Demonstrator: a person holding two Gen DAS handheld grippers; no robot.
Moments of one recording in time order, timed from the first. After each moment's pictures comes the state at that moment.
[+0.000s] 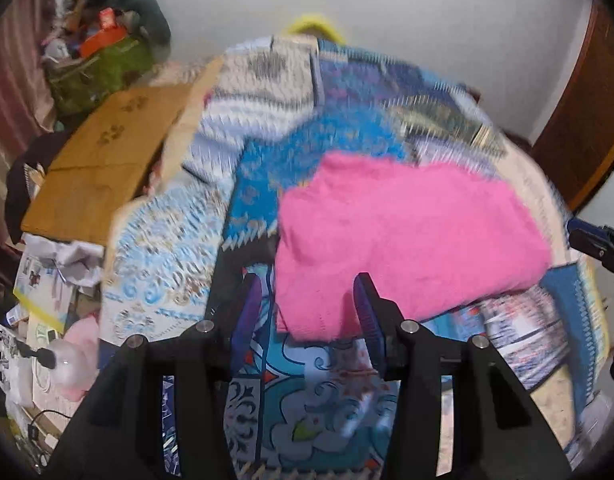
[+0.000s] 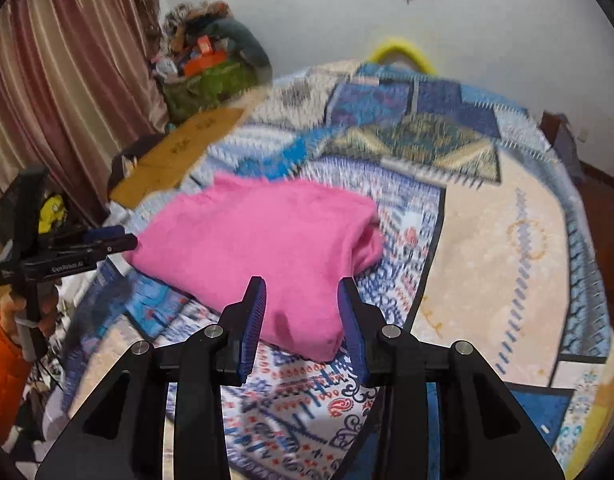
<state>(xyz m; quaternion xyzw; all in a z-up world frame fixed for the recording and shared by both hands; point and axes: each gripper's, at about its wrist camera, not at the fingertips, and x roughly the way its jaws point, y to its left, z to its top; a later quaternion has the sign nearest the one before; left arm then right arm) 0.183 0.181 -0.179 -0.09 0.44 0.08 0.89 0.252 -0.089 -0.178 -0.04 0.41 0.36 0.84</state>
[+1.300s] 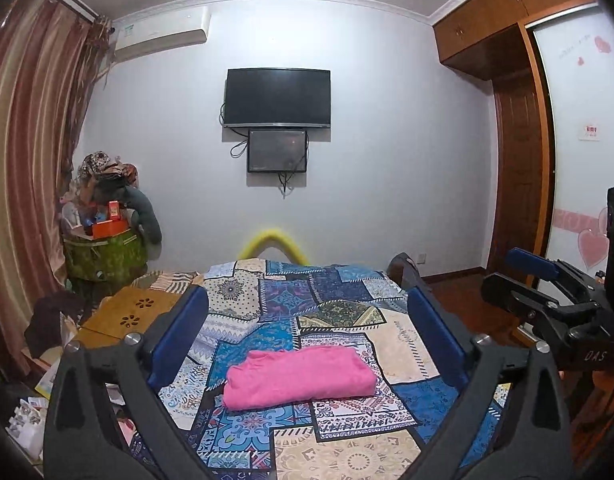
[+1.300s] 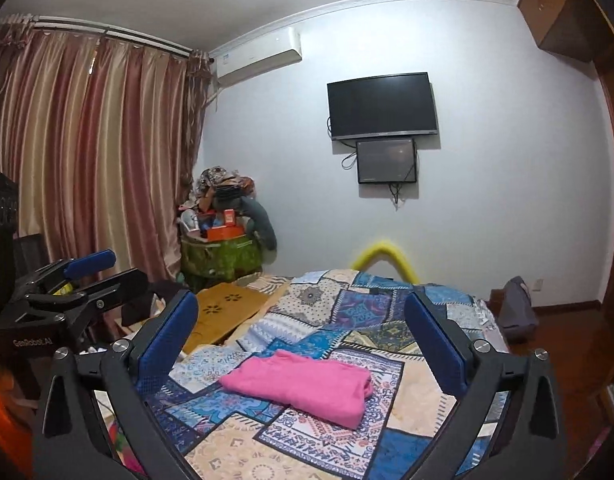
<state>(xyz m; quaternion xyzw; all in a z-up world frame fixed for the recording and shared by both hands) -0.018 0.033 0.028 -0.01 0.09 0.05 0.99 0.066 -0.134 -0.003 0.00 0.08 0.34 0.94</state>
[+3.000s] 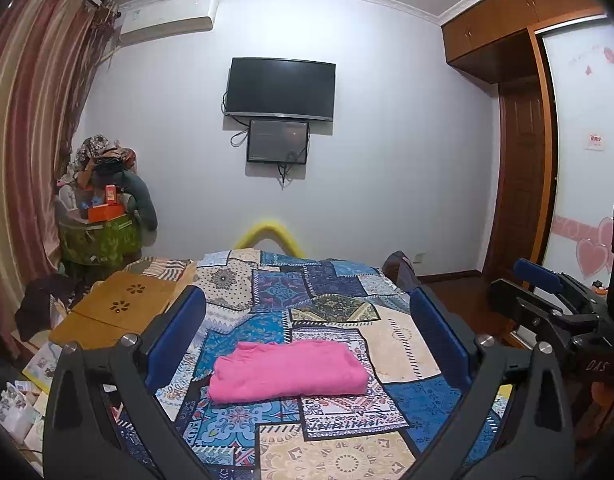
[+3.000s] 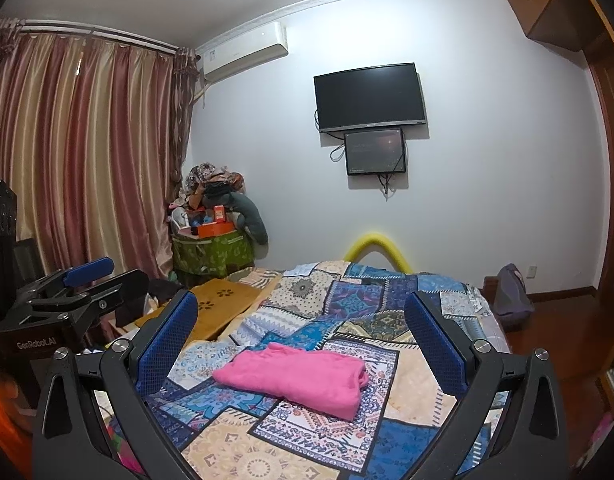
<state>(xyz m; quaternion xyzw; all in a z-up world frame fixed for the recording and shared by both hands) -0.006 0.042 0.014 -0.04 0.10 0.04 0.99 0.064 -0.145 -0.011 0.01 0.09 0.32 0.94</state>
